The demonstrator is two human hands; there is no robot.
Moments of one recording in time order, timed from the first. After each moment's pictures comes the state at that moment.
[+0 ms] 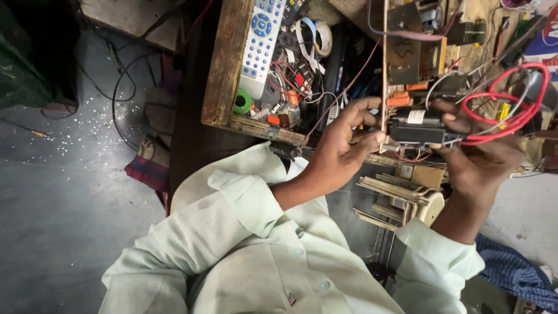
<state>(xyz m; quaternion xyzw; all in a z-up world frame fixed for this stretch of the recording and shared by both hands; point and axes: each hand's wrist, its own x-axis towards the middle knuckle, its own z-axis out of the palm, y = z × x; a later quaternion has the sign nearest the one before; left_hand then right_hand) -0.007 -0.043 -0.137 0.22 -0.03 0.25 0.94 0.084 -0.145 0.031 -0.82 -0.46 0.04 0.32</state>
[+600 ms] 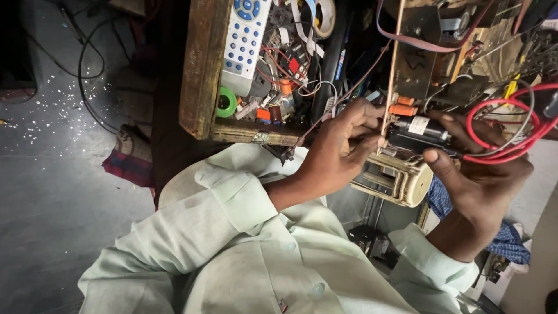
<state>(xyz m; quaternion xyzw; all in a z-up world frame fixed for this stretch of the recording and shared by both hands) 0.000 -0.040 -0.152 0.24 -0.03 0.19 0.95 0.061 -0.134 0.039 -0.91 -0.36 0.06 0.21</state>
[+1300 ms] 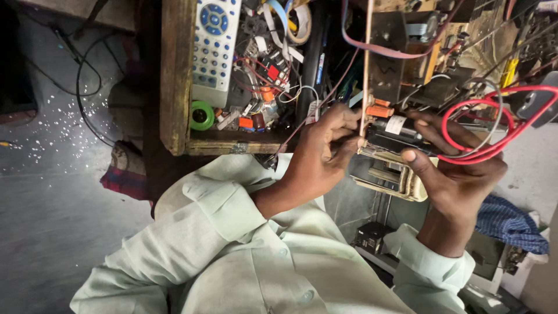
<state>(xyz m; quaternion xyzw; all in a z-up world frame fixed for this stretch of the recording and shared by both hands) 0.003 -0.041 -0.150 0.28 -0.01 0.19 0.94 0.062 -0.136 0.025 -0.90 -0.35 0.03 0.25</state>
